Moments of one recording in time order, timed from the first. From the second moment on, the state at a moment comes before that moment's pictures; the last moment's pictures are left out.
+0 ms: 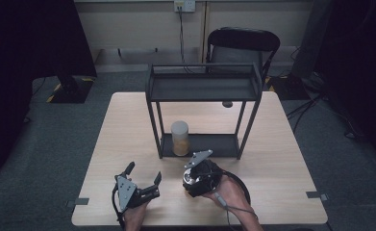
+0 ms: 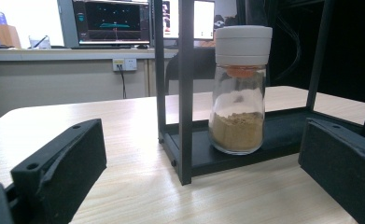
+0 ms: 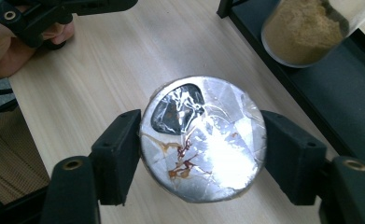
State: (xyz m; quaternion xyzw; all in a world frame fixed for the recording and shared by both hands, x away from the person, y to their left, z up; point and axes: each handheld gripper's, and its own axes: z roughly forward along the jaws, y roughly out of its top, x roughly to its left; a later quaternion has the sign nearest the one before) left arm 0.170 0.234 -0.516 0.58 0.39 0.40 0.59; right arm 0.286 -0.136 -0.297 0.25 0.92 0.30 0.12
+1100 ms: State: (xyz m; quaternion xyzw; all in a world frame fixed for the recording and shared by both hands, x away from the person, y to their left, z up) left arm 0.170 0.233 -0.516 0.58 0.39 0.40 0.59; right arm 0.279 -0.140 -0.297 0.26 0.90 0.31 0.13
